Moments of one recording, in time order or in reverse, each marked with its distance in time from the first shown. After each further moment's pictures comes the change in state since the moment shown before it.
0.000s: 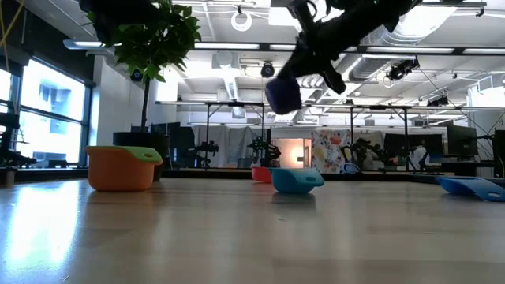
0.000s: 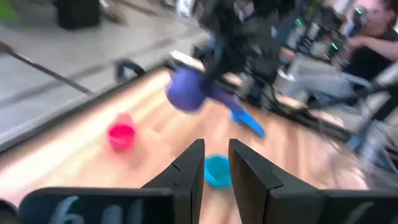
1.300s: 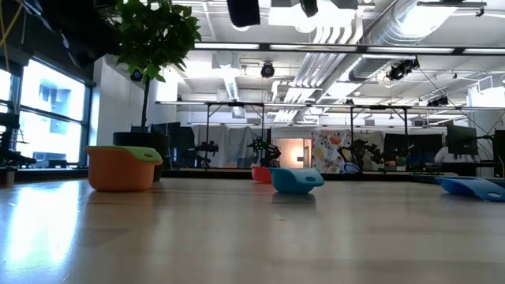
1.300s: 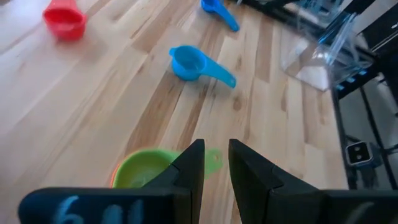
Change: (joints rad) left arm 0.001 0.000 0.000 -0.324 0.306 -0.147; right arm 0.337 0.116 0.355 0.015 0.349 -0.034
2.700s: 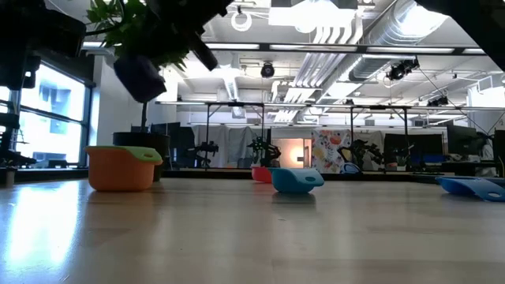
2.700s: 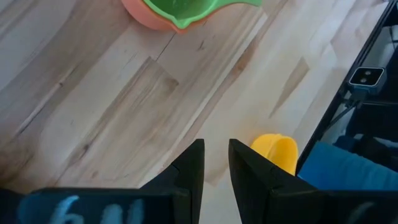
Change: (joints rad) left arm 0.000 0.000 0.000 -0.401 0.389 -0.481; right arm -0.082 0.774 0.849 -0.464 -0.313 -0.306
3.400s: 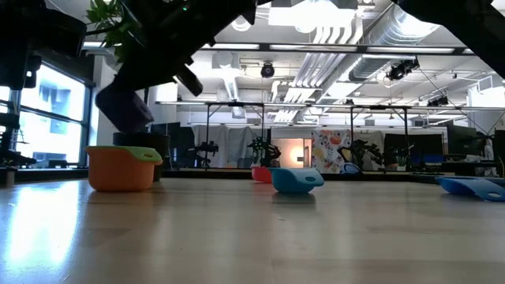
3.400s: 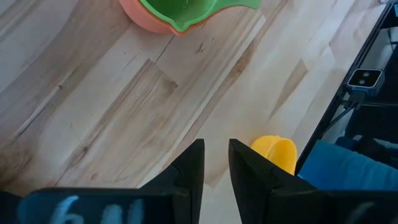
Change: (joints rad) left arm 0.000 0.000 0.000 0.005 -0.005 0.000; right arm -0.004 0.096 -0.002 0.050 -0.096 -0.143
